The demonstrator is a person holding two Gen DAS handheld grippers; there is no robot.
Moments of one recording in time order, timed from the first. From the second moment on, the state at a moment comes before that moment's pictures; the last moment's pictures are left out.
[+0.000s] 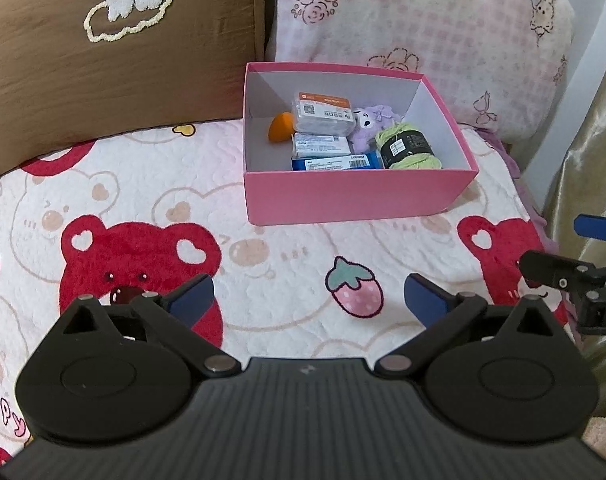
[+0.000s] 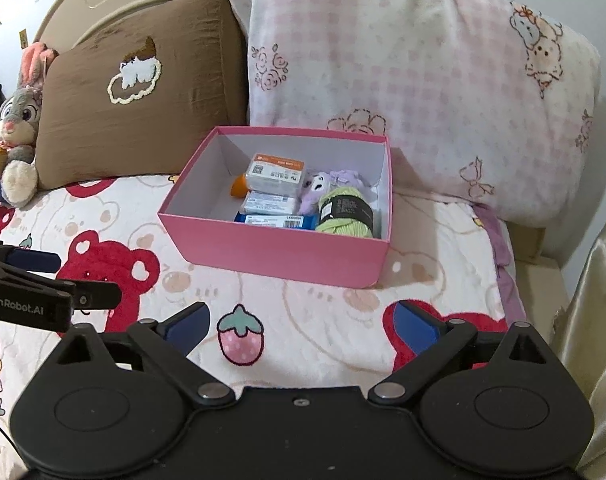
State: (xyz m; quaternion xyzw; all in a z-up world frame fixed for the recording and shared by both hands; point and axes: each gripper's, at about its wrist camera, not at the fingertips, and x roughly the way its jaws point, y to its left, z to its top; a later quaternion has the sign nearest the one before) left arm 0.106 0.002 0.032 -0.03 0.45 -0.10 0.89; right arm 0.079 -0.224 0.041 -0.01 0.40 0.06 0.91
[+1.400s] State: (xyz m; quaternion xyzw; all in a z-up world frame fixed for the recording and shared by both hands) left arm 0.093 -0.011 0.031 0.01 0.47 -0.04 0.88; right arm 0.068 -0.234 0.036 0.00 0.41 0.03 0.91
